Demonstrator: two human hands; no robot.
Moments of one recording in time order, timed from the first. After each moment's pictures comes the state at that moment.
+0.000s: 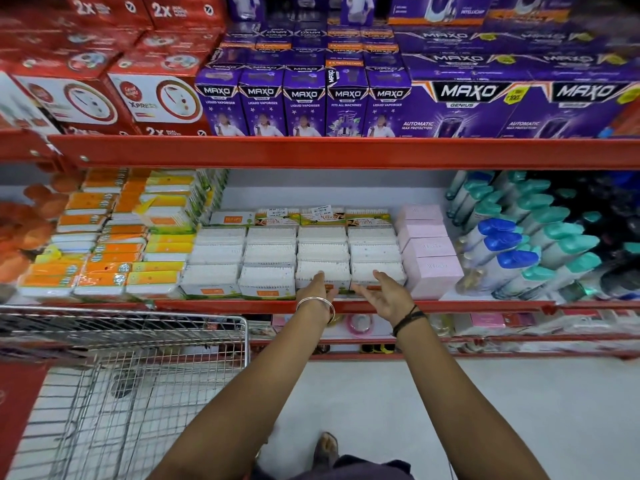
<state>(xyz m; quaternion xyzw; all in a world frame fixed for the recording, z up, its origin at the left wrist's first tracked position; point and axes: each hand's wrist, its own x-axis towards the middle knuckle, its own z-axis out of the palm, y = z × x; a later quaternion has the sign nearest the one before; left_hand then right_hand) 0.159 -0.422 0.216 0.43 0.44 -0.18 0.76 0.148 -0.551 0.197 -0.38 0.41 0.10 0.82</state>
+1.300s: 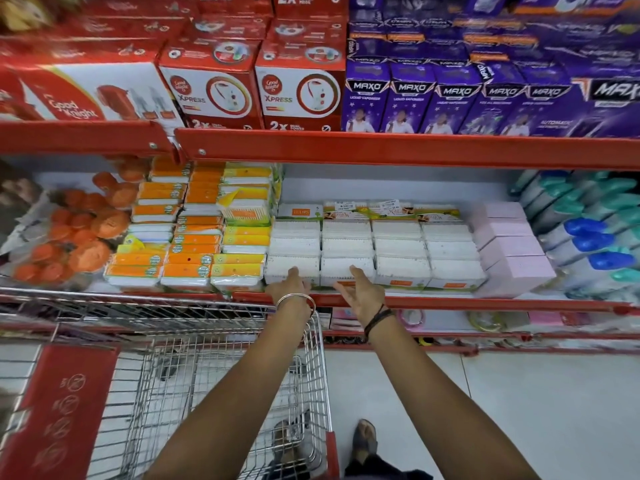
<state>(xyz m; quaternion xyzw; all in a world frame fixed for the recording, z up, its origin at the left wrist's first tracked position) 0.182 -0.237 0.218 0.44 0.49 -0.02 0.75 0.164 -0.345 0.211 -0.39 0.48 0.08 0.78</state>
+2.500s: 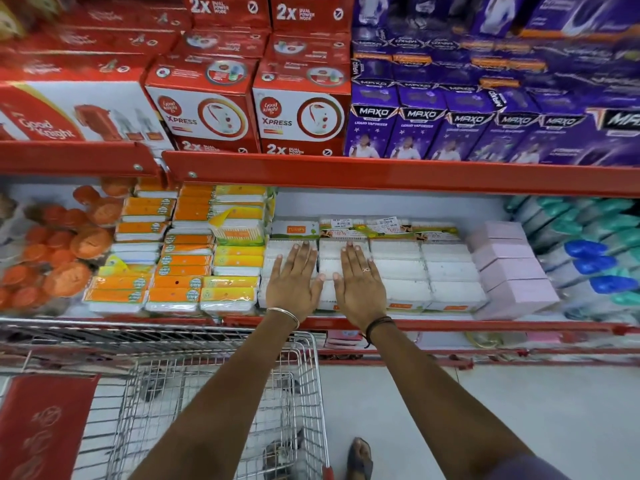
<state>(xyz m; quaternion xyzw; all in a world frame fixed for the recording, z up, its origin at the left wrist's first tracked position) 0.224 -0.216 0.184 0.98 -0.15 -0.02 0.09 0.203 -0.365 0.180 -0.99 -0.01 -0.02 0.13</state>
